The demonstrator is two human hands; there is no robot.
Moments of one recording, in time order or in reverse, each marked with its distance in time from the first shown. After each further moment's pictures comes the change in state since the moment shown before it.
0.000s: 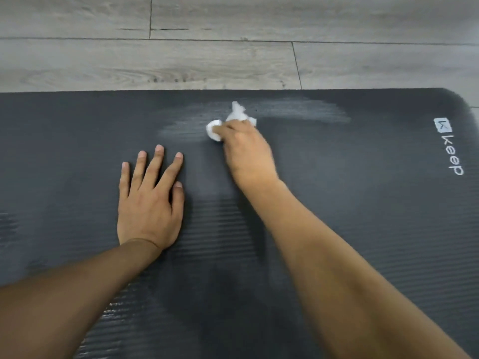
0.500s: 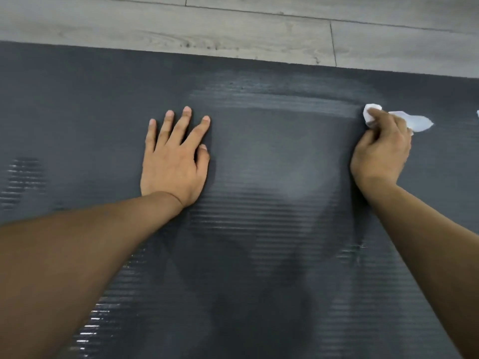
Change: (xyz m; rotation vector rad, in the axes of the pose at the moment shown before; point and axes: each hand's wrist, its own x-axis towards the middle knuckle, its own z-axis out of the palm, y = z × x) left_hand 0.003 0.001 0.000 0.002 -0.008 -0.014; right_hand -0.079 0.134 -0.056 -0.085 0.376 0.482
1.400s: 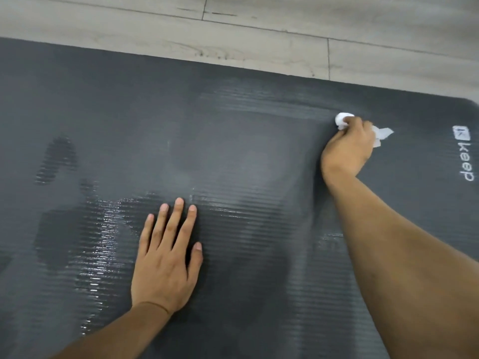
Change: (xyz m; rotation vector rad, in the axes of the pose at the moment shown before) left_hand -0.194 0.025 -0.019 0.022 -0.167 -0.065; right_hand 0.000 -0.050 0.003 -0.057 -0.050 0.180
